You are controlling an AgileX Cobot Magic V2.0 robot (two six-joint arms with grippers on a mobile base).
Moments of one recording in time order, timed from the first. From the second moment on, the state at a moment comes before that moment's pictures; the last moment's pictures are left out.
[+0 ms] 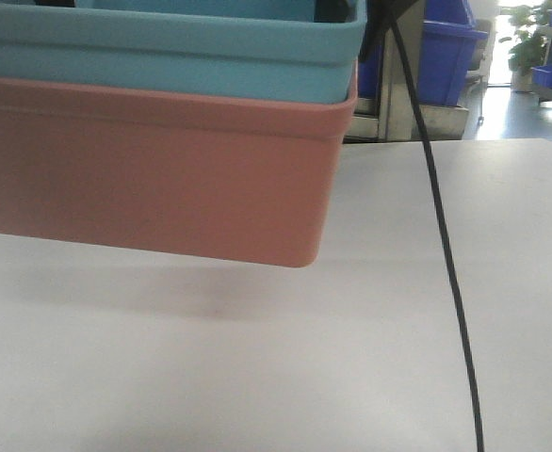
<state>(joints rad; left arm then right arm) -0.46 1.55 -1.50 0.08 0.97 -0.29 0.51 1.83 -1.82 0.05 1.10 0.24</state>
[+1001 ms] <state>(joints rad) -0.46 1.55 -1.50 0.08 0.98 -0.29 0.51 1.83 -1.82 0.05 1.10 0.24</state>
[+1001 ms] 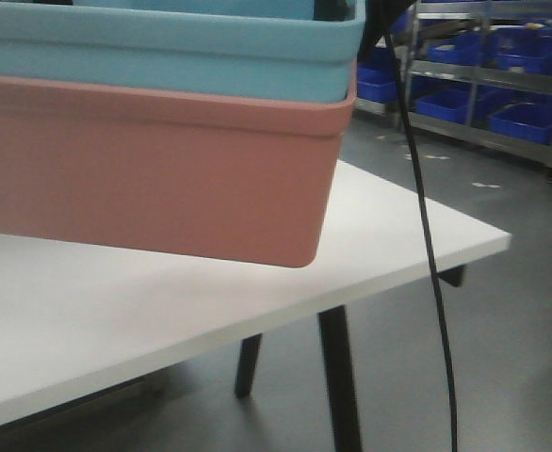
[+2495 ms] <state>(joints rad) -0.46 1.55 -1.50 0.08 0.98 -0.29 0.51 1.83 -1.82 0.05 1.10 0.24</state>
